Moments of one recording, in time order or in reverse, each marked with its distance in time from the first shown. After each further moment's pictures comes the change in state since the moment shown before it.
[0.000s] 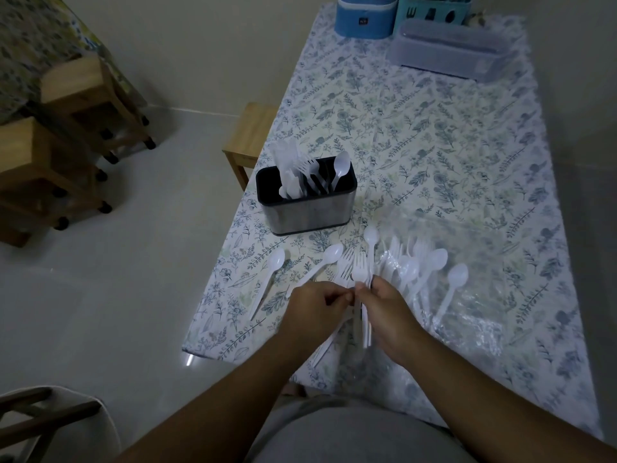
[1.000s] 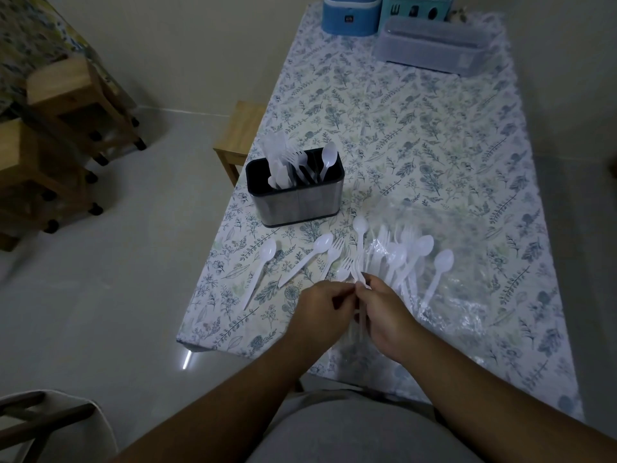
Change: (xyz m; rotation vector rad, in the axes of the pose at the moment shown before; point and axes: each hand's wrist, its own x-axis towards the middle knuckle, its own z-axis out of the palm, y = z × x) left_hand -0.024 0.007 0.025 -0.014 -0.006 0.094; right_hand -0.014 0.014 -0.006 0.218 0.023 0.156
